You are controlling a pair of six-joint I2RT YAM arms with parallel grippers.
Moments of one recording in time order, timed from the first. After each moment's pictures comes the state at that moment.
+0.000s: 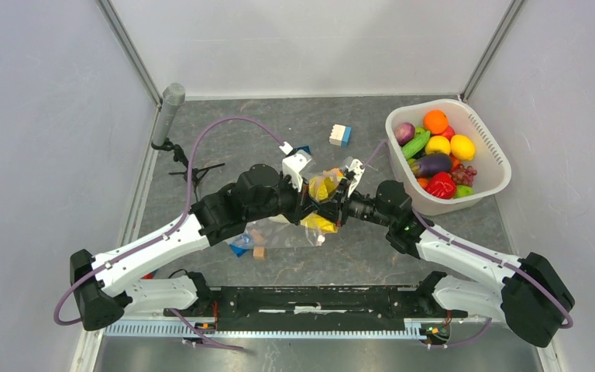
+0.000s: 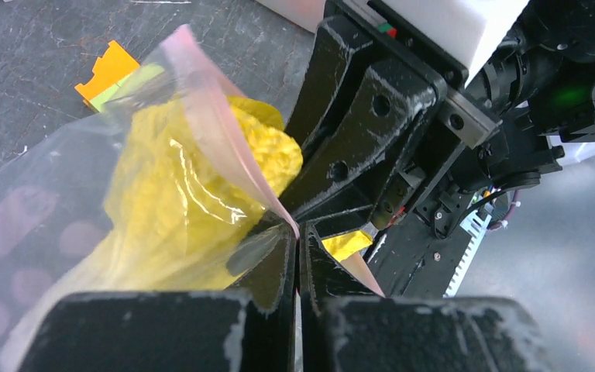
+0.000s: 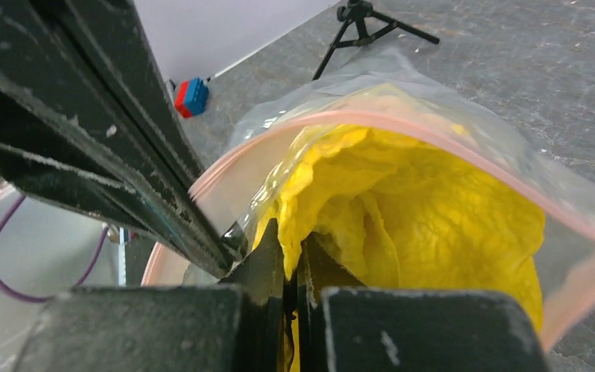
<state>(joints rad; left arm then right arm) -0.98 1.11 1.02 -0.32 0.08 -0.31 0.75 1.09 0.51 0.51 -0.45 0.34</state>
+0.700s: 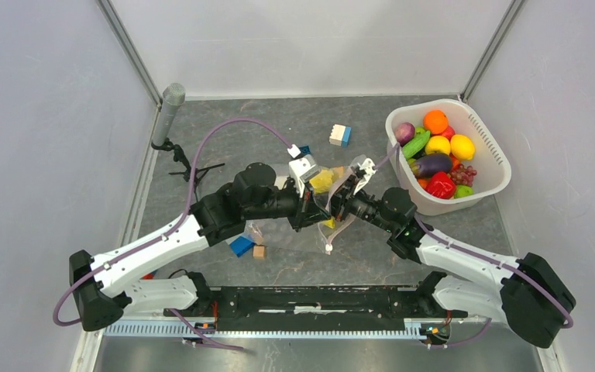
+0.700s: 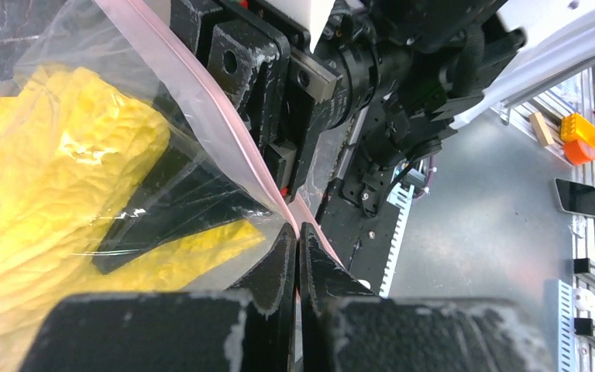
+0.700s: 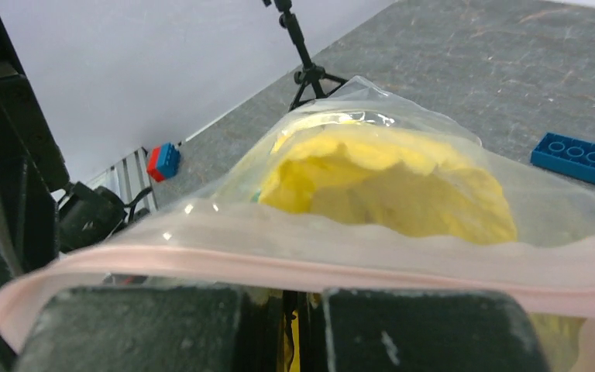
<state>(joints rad) -0.99 1.11 1.02 -0.25 0.32 -0.30 0.76 1.08 0.47 0.64 -0.30 0.36</state>
